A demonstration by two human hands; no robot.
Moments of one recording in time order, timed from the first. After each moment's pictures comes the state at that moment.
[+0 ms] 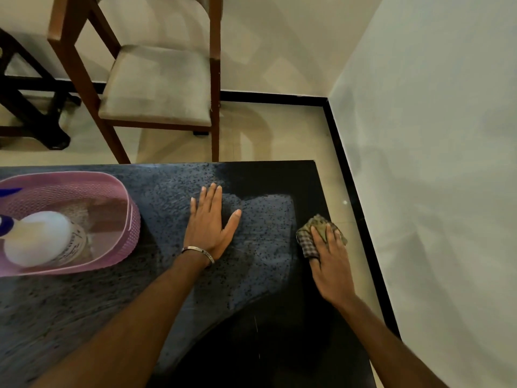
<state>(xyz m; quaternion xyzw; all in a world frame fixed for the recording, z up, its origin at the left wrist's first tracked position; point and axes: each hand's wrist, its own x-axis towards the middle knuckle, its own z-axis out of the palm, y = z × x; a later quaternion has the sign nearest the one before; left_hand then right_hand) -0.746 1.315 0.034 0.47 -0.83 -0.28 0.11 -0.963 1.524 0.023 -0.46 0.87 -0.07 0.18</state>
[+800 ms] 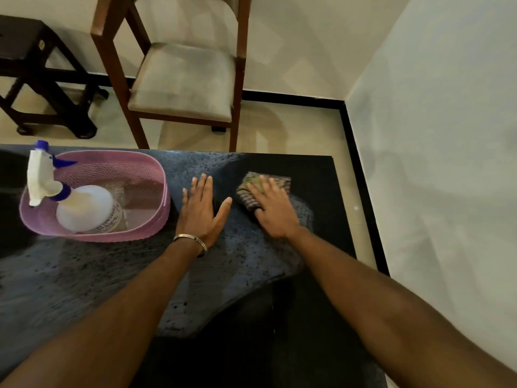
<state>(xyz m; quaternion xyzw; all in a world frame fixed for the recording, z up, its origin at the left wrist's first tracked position) -0.683 1.308 0.048 0.51 -0.81 -0.26 0.11 -0.889 1.365 0.028 -0.66 0.73 -0.02 0.19</state>
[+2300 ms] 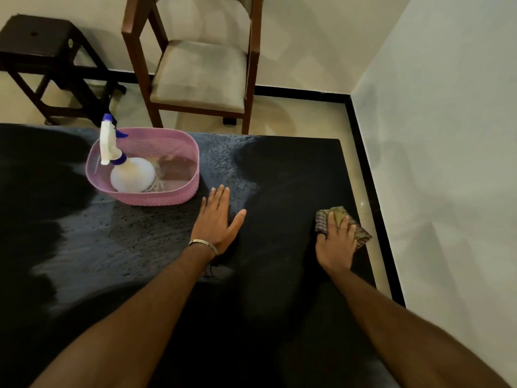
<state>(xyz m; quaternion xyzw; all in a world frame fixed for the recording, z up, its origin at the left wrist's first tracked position) -0.617 1.389 0.061 0.48 -0.83 -0.28 0.06 -0.870 1.550 0.035 -0.34 0.93 -0.03 0.17</state>
